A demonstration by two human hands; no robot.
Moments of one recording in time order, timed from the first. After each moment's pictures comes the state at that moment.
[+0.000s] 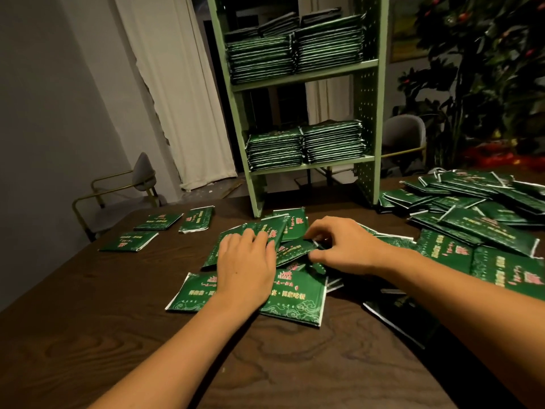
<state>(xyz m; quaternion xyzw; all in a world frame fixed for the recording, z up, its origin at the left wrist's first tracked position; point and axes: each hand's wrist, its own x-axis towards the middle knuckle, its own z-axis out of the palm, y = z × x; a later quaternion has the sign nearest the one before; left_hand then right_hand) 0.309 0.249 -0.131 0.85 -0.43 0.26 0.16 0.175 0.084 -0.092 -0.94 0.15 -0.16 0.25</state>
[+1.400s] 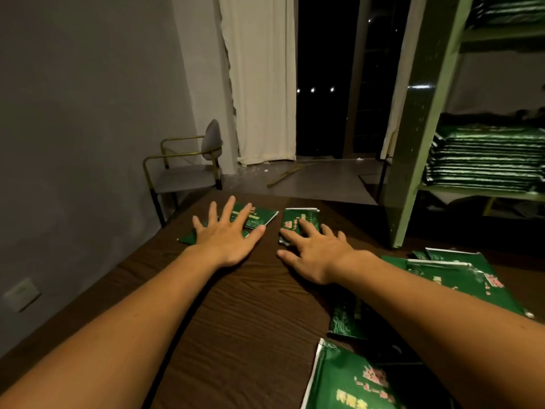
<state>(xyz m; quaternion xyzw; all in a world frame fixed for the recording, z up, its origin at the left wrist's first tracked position) 0.621 0.343 -0.116 0.97 -0.24 -0.02 0.03 0.502 0.187 -0.111 -0.99 0.12 0.07 0.05</state>
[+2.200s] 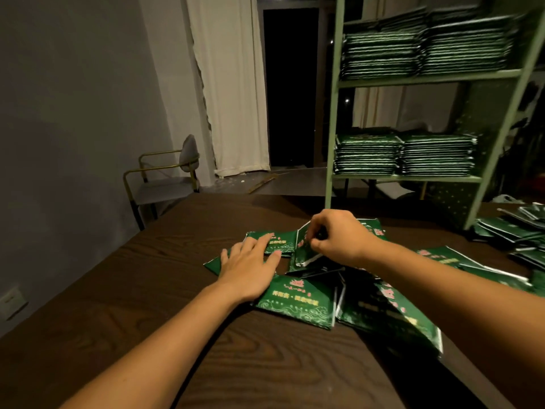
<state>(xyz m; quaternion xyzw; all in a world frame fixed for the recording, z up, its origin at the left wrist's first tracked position) 0.426 0.344 -0.121 0.92 -0.34 -0.05 0.17 0.321 0.173 -0.066 -0.96 0.12 -0.15 0.20</state>
